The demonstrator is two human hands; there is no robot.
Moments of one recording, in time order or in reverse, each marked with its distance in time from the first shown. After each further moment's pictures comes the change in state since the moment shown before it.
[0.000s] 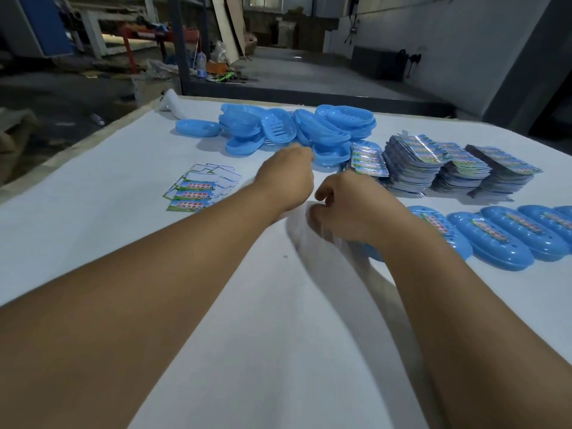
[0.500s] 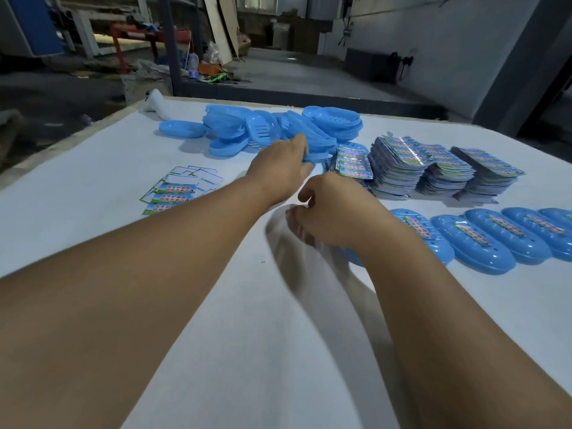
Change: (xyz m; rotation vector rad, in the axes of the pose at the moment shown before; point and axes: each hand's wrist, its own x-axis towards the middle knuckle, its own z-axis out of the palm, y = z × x) left_hand 0.029 0.004 0.014 -0.049 0.110 0.096; right_hand 0.002 0.006 0.000 0.019 -0.009 -0.020
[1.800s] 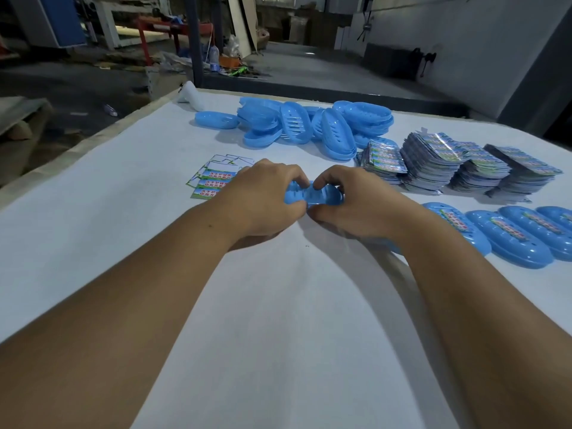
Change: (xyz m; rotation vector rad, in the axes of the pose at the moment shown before) left_hand -0.111 -0.030 -0.076 -0.049 -0.228 -0.076; right_hand 0.001 -0.007 0.012 0.165 -0.003 -0.127
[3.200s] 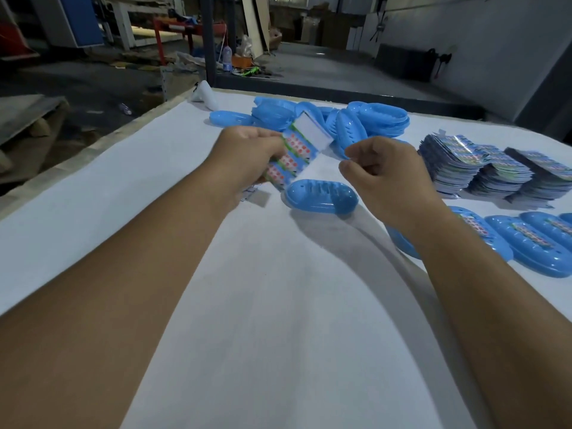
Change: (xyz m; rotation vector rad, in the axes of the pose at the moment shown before) left_hand 0.015 -0.016 -0.033 -0.958 0.295 -0.458; right_hand 0.005 -0.010 -0.006 0.345 0.376 0.014
